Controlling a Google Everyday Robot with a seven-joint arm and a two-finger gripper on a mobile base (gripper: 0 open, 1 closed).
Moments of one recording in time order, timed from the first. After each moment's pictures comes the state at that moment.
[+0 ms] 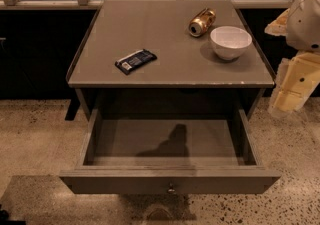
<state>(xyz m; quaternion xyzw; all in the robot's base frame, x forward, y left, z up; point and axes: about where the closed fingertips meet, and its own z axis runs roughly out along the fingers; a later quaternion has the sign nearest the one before) 0.438 -0.216 0.979 -0.60 0.78 -0.04 0.16</state>
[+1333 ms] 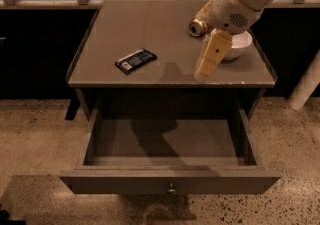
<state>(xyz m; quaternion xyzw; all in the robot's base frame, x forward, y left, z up) 0.558 -0.109 0.952 -0.64 0.72 0.07 0.25</state>
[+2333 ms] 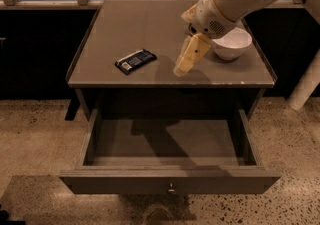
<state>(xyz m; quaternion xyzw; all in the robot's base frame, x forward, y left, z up) 0.605 -0.071 0.933 -0.62 0.71 0.10 0.32</state>
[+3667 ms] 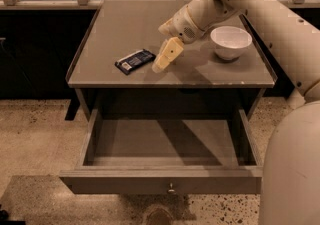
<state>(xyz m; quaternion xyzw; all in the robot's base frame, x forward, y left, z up) 0.680 -0.016 0.872 -0.61 0.69 0.22 0.32</state>
